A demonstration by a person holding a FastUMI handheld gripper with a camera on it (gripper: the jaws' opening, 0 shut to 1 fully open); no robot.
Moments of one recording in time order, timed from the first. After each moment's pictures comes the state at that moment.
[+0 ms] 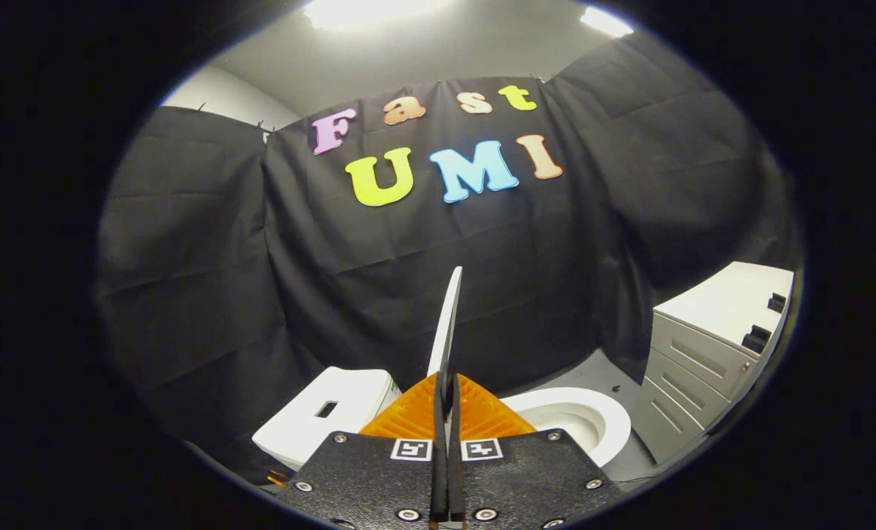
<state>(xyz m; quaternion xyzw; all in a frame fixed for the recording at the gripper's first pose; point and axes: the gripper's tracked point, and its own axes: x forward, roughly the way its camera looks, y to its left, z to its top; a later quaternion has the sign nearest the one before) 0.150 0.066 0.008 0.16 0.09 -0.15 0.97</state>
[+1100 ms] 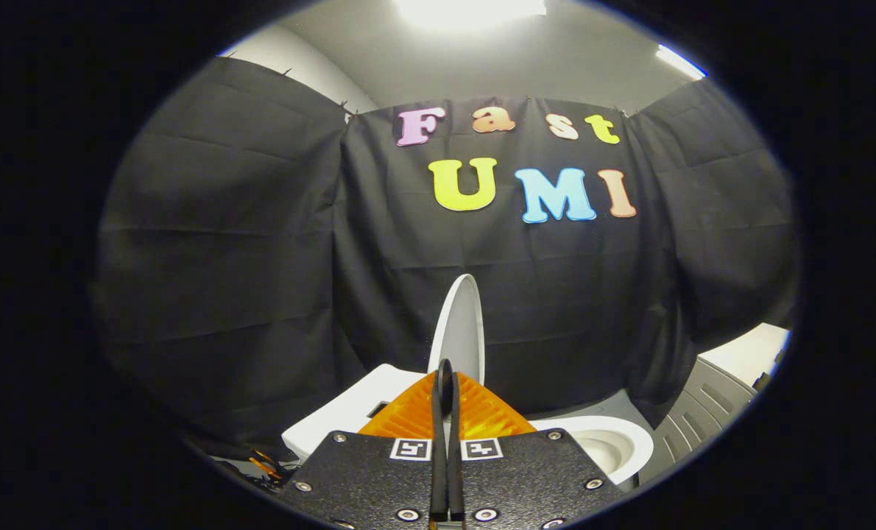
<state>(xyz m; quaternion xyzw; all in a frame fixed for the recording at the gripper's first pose) 0.193 0.186 0.036 0.06 0.06 -0.06 0.99</state>
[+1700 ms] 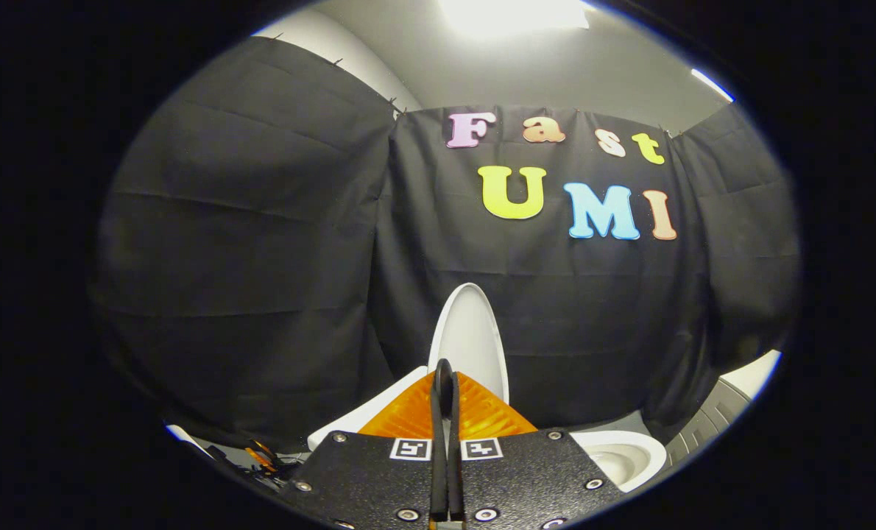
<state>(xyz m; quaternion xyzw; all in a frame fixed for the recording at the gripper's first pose) 0.216 0.257 0.031 0.02 0.04 -0.01 1.00</state>
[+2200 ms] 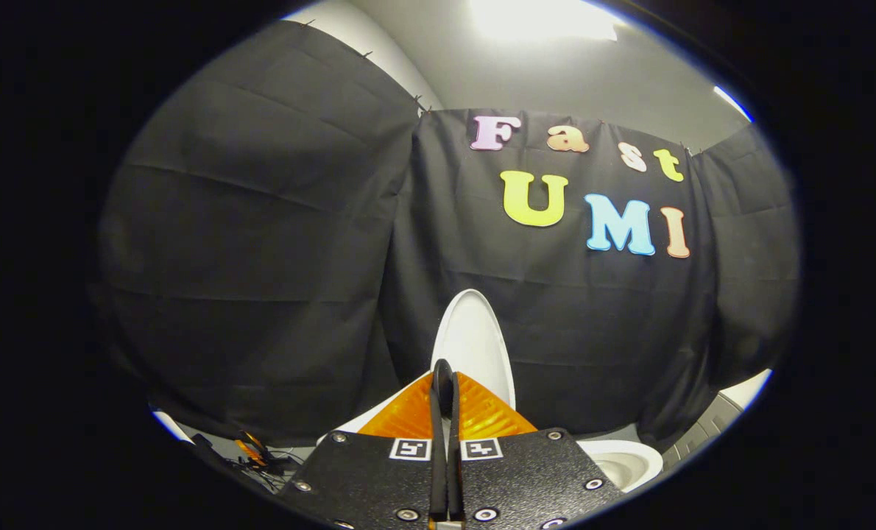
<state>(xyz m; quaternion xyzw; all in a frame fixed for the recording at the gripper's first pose) 0.229 0.293 0.024 -0.01 0.03 0.00 1.00</state>
